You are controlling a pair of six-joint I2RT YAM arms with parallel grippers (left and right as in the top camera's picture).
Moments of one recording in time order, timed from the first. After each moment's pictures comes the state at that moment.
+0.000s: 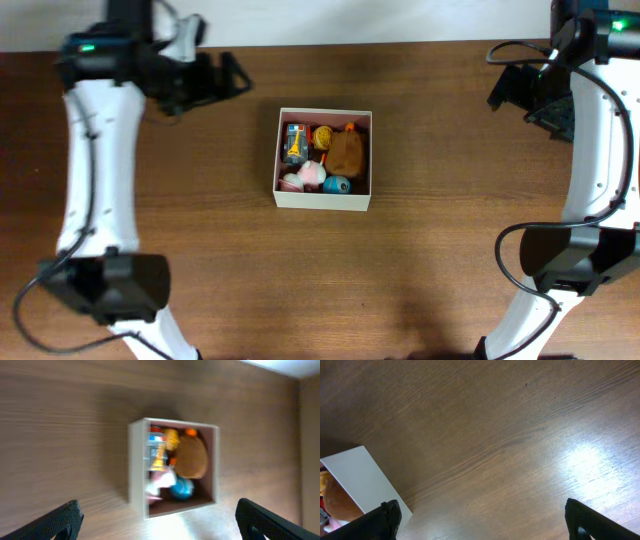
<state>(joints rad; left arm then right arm) 0.04 1.95 2.22 -1.37 0.50 -0.13 -0.15 2.06 2.37 -1.69 0.03 0.42</state>
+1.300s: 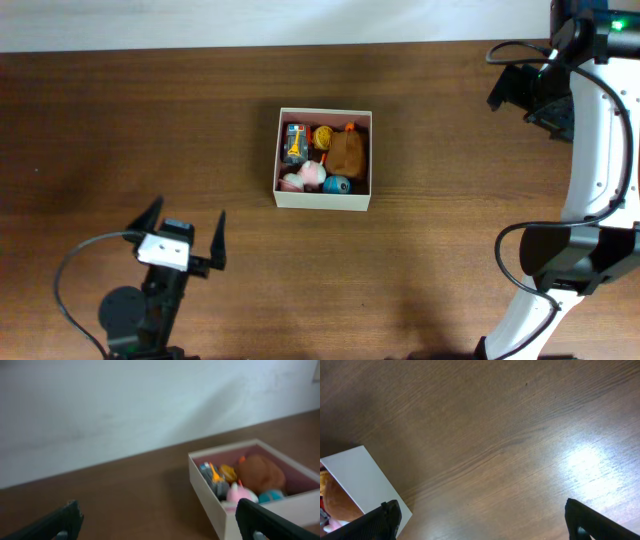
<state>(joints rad) 0.13 0.33 0.26 0.01 0.35 0.17 -0.15 2.06 2.37 -1.69 0.03 0.42</state>
